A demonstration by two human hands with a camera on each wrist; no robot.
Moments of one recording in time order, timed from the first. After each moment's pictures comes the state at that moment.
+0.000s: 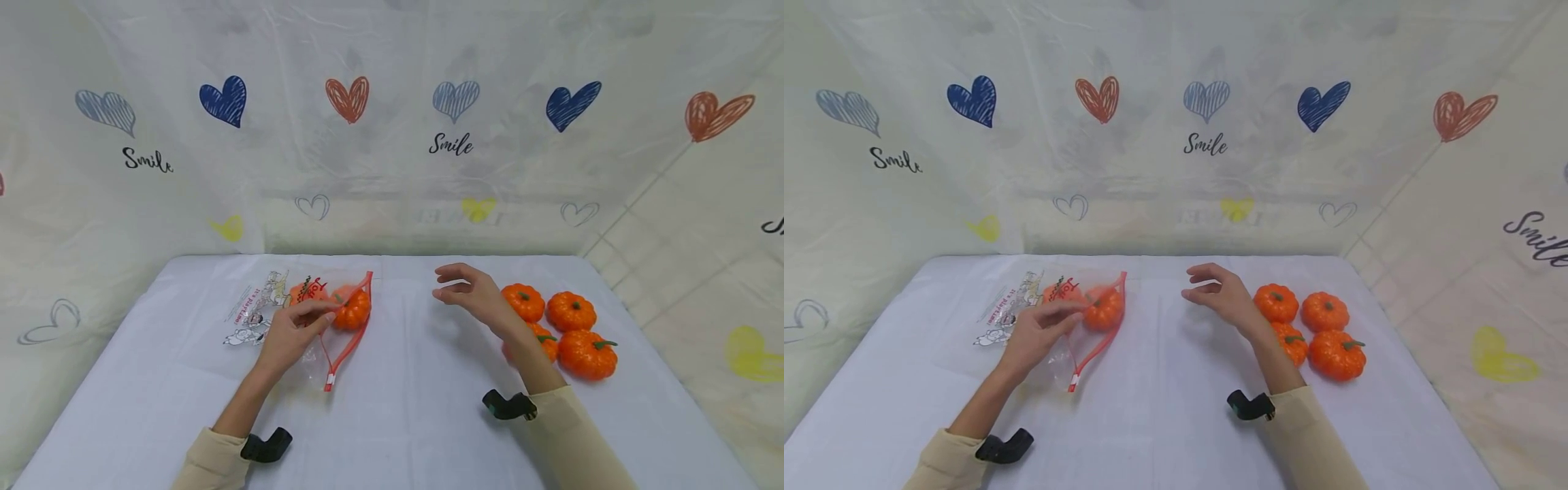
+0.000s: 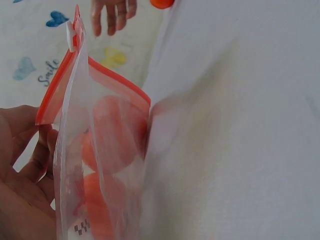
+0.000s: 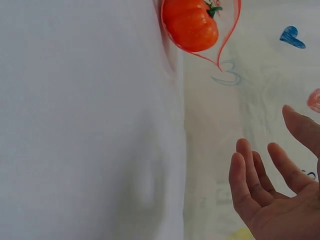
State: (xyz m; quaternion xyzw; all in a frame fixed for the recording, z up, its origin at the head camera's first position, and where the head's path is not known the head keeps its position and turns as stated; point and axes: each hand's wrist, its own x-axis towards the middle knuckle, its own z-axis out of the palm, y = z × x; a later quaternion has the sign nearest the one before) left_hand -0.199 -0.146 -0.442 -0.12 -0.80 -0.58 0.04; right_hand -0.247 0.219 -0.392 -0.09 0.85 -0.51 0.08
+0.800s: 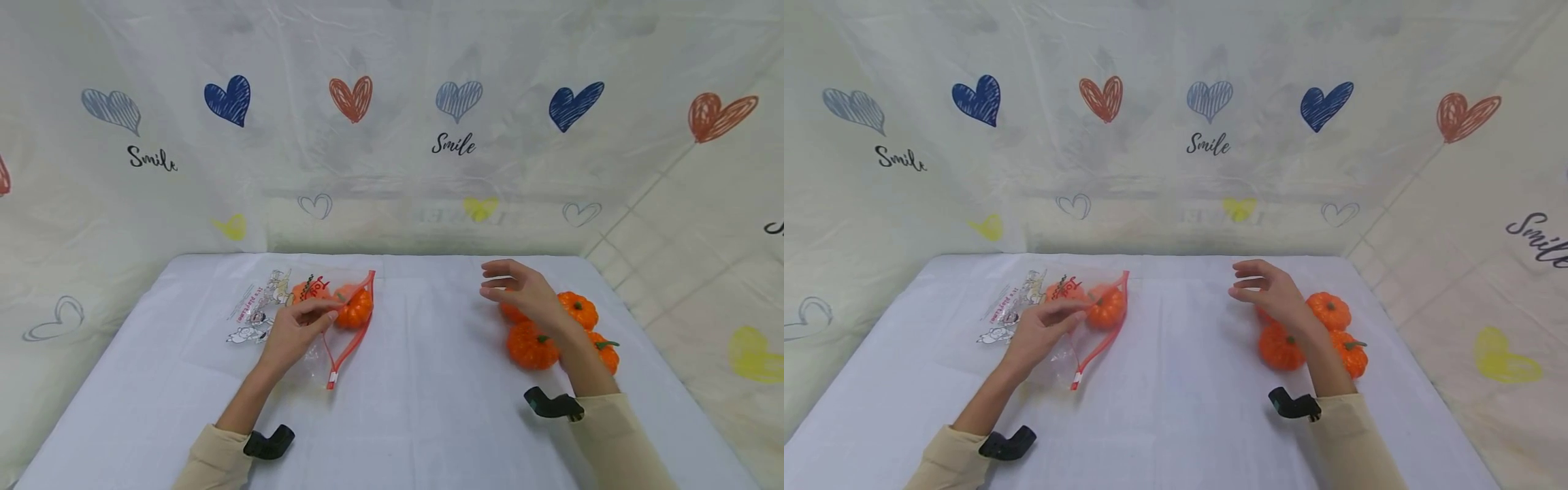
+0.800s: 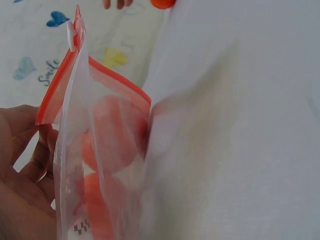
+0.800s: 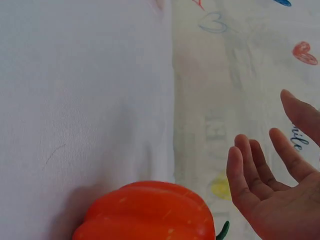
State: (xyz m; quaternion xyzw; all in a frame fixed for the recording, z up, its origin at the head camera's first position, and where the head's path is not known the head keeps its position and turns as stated) left_hand -0.199 -0.145 -0.442 -0.11 -0.80 -0.59 0.03; right_hand -0.240 0.290 -0.380 -0.07 0.87 -0.48 0.06
